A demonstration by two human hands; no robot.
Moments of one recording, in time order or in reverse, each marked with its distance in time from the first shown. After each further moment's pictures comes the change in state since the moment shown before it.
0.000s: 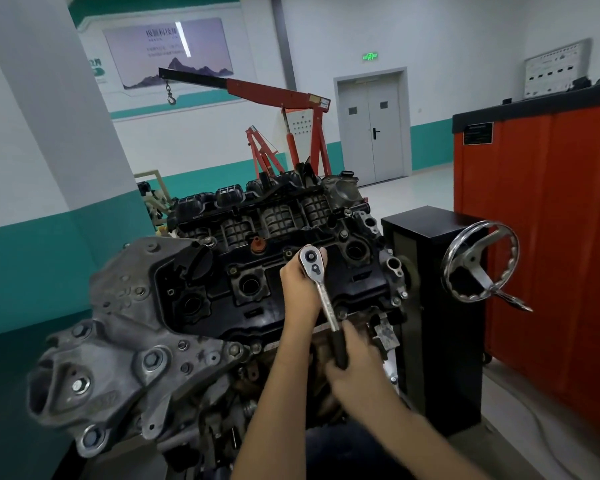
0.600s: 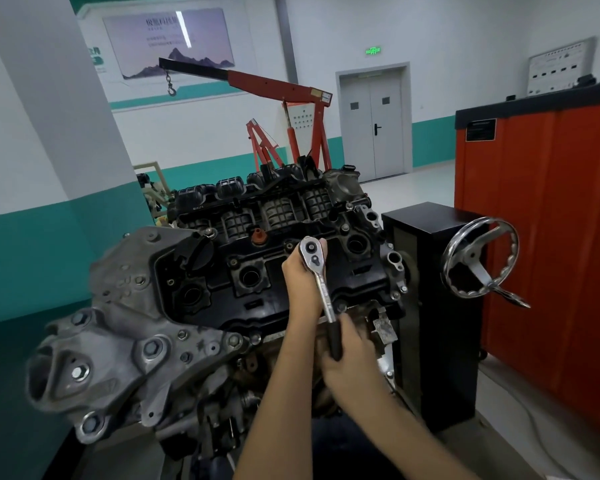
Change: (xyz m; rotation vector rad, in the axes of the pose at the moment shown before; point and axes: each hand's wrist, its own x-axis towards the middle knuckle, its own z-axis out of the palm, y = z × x) left_hand -0.006 0.008 0.006 -0.028 0.040 0.016; right_hand -0.002 -0.002 0.011 -0.054 0.068 -0.007
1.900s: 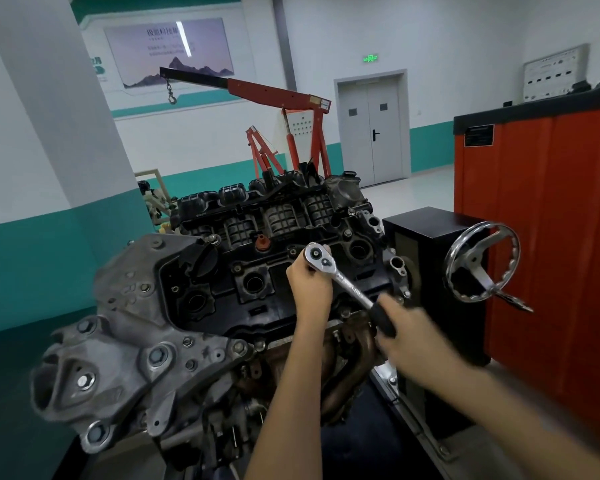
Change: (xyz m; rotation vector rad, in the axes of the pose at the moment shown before) left_hand -0.001 -0.008 -0.003 0.004 0.006 0.022; right_hand 0.023 0.006 -0.078 -0.441 -0.067 -0.122
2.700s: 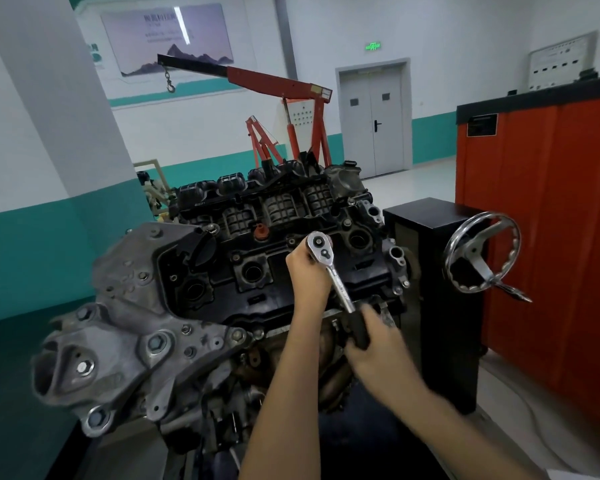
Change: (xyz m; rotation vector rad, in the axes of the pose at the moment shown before) left_hand 0.004 0.000 0.003 0.081 -0.026 0.039; right_hand -0.018 -0.024 0.039 0.328 0.070 0.081
